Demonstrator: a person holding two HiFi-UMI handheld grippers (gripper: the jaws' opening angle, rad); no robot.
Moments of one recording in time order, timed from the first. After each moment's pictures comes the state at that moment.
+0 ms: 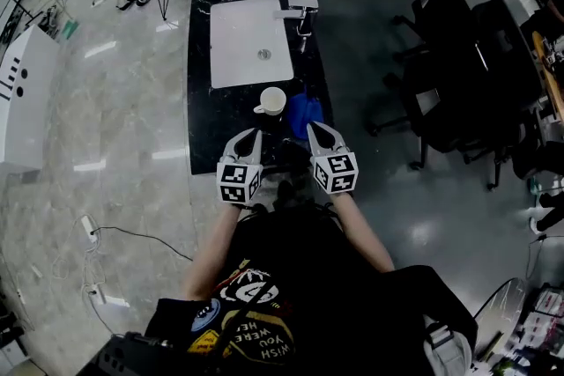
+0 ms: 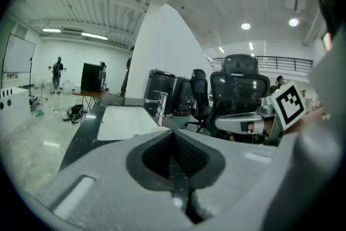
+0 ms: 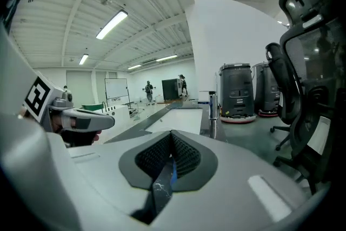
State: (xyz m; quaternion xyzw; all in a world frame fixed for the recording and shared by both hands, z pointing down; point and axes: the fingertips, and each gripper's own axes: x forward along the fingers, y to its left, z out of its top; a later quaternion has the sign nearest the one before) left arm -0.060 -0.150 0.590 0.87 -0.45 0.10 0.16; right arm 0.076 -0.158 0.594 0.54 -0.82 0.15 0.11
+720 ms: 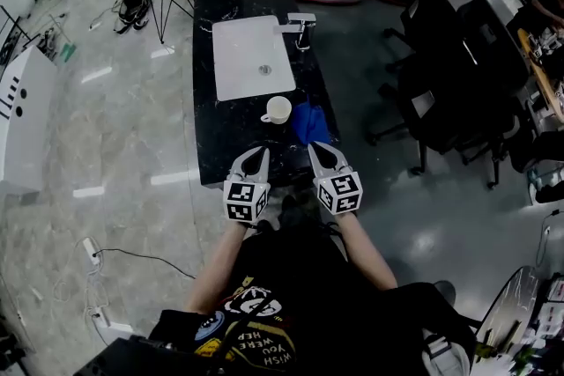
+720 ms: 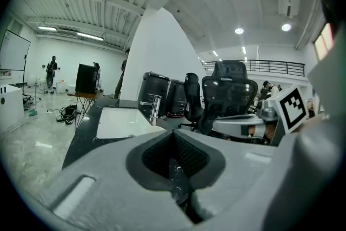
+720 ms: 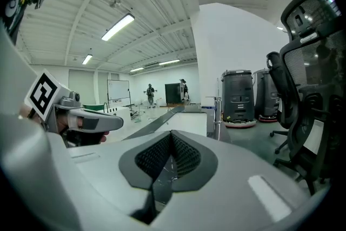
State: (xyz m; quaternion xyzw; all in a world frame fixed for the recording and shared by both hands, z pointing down) left arm -0.075 -0.107 0.572 0.89 -0.42 0.09 0.16; right arm 0.042 -0.104 0.573 0.54 -0.83 0.12 0.10
